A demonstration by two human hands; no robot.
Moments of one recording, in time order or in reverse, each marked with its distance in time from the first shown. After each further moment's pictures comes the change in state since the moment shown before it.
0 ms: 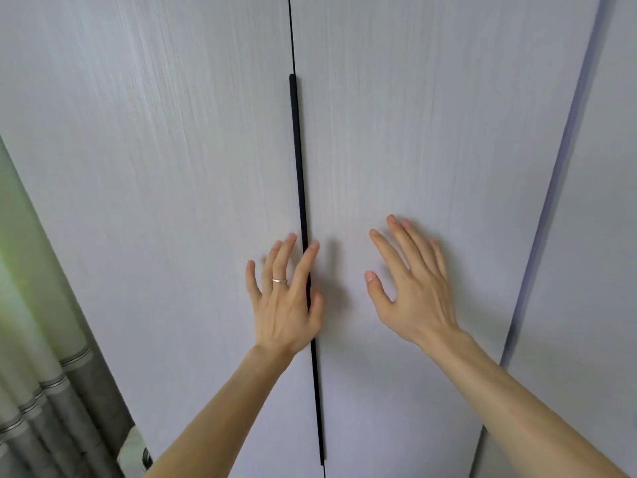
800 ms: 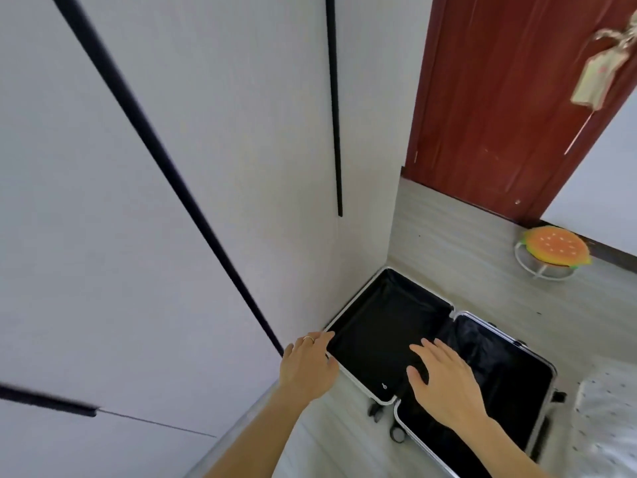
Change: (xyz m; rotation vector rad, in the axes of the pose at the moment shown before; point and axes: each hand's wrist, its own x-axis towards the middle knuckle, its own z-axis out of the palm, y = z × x) left_hand -0.310 0.398 0.072 -0.417 -1.513 0.269; right_hand -0.496 0.144 -0.318 -0.342 -0.946 1.260
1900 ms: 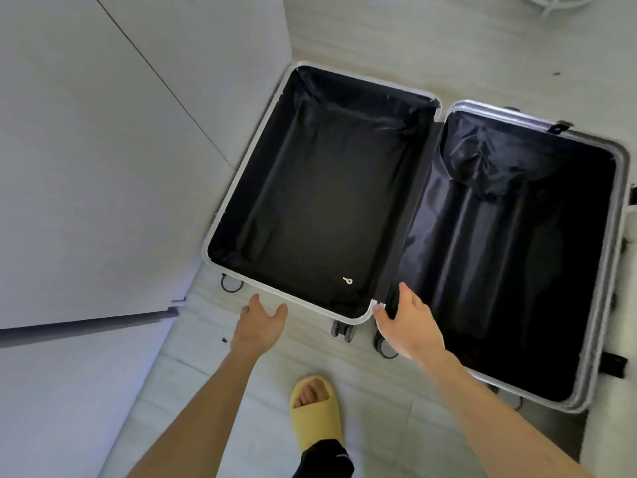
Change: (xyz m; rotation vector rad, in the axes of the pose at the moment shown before) left_hand 0.337 -0.140 0.554 -0.214 -0.499 -0.441; right_hand 0.217 0.242 0.531 0.400 -0.308 0.704
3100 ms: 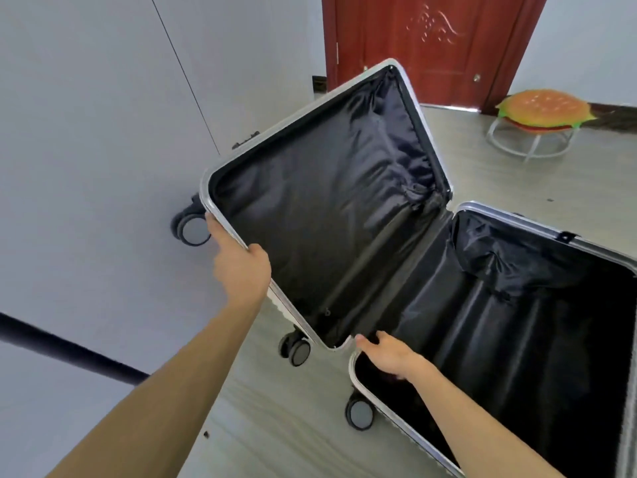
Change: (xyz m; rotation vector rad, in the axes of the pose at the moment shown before) left_hand 0.005 0.095 -0.061 -0.584 0.913 0.405; right_hand 0.116 -0.020 0.037 0.149 -0.193 -0.163
